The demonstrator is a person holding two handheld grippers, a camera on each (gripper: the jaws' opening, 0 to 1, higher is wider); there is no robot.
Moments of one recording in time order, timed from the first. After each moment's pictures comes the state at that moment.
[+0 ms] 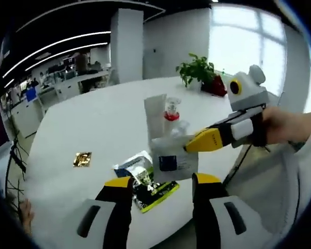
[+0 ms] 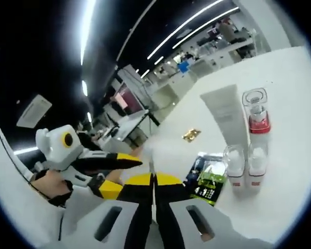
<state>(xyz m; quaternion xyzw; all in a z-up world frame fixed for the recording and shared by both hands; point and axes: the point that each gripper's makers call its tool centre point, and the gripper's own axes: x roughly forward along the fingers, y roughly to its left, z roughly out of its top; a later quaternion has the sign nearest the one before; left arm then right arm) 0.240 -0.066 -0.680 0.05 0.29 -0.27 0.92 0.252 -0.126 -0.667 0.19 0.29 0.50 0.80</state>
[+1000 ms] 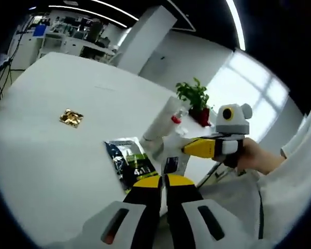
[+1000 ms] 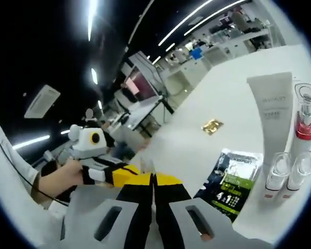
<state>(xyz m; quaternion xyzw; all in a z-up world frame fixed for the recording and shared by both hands) 0.223 -0.017 -0.703 -0.23 0.34 -0.30 0.86 0.251 -0.058 -0.682 0.15 0.32 0.54 0.77</state>
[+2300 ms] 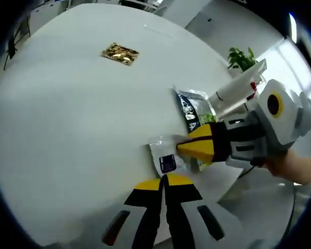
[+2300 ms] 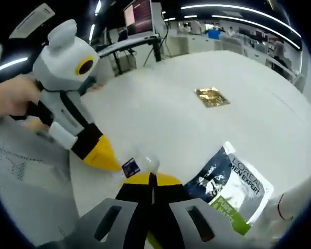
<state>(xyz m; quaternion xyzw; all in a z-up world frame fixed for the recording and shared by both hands) 0.243 0.032 -0.830 -0.16 0.53 -0.19 0.81 0.284 0.002 -0.829 -0.17 0.35 0.52 0.76</state>
